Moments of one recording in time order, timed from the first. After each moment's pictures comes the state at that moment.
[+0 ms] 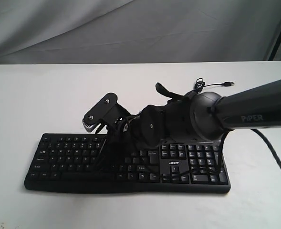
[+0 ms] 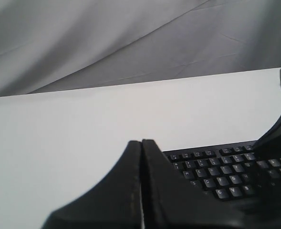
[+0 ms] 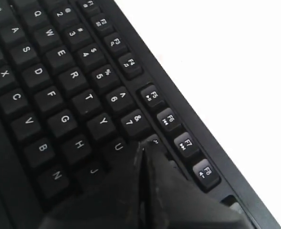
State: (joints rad) left arm -0.20 0.00 0.00 0.04 0.26 -0.02; right arm 0.80 2.05 -1.18 0.48 0.10 -0.65
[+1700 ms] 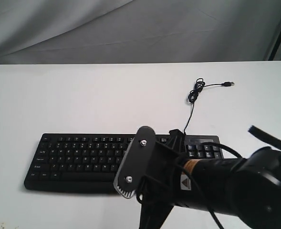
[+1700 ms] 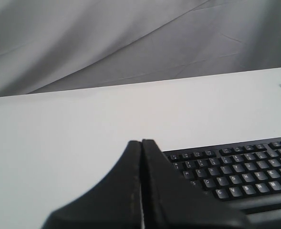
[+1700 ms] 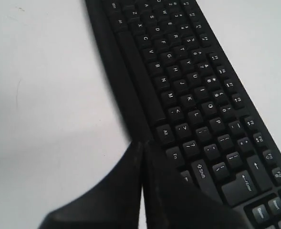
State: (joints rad) left arm -0.20 0.00 0.00 0.04 0.26 -0.02; right arm 0.96 1.50 -0.64 0.33 -0.01 -0.65
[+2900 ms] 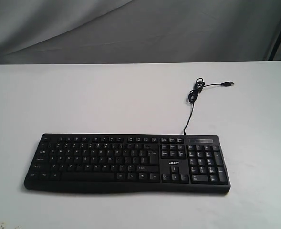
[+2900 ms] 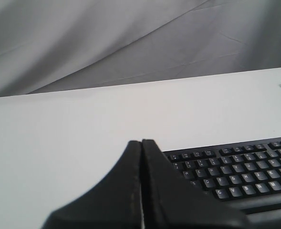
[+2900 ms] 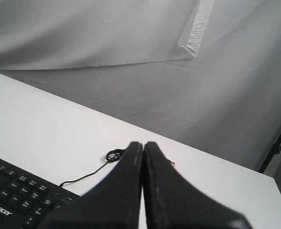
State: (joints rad) left arm -0.20 0.00 0.00 0.04 0.26 -0.02; right arm 0.17 0.13 -0.14 0.45 0.17 -0.73
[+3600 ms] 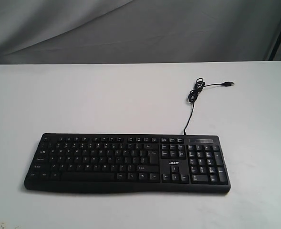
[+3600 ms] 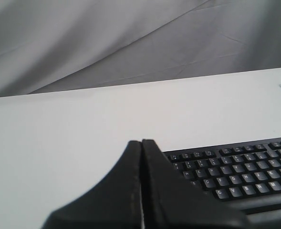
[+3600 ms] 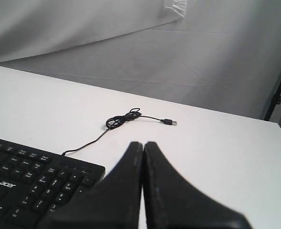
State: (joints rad) left arm -0.20 0.00 0.00 0.04 0.26 -0.02; right arm 0.16 0.01 0.00 0.02 0.20 -0.17
